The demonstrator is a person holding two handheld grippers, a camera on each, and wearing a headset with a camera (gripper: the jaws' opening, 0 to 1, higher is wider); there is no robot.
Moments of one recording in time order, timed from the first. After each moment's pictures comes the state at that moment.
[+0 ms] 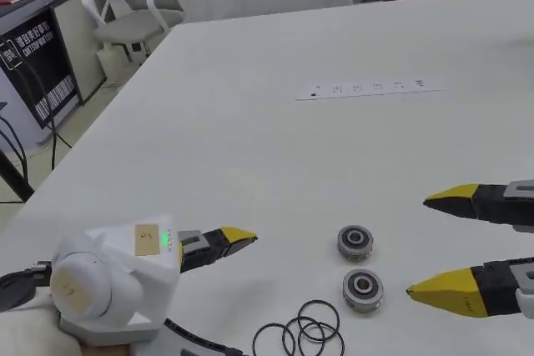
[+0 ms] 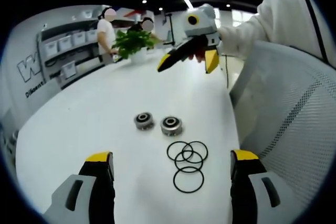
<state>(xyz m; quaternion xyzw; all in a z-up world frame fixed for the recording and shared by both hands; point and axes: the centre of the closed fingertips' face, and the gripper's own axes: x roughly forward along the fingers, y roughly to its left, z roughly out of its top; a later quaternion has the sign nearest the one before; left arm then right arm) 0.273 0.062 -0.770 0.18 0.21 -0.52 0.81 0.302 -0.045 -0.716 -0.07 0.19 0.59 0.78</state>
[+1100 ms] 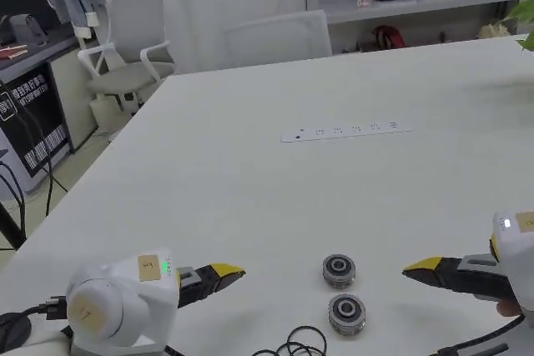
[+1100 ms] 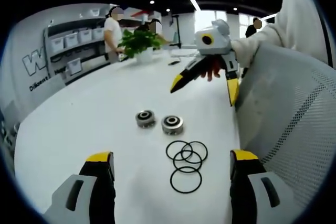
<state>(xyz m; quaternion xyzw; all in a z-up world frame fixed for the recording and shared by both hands) 0.269 0.062 -0.773 0.16 0.21 -0.50 0.82 0.279 -0.043 -0.769 -0.08 0.24 0.58 0.77</state>
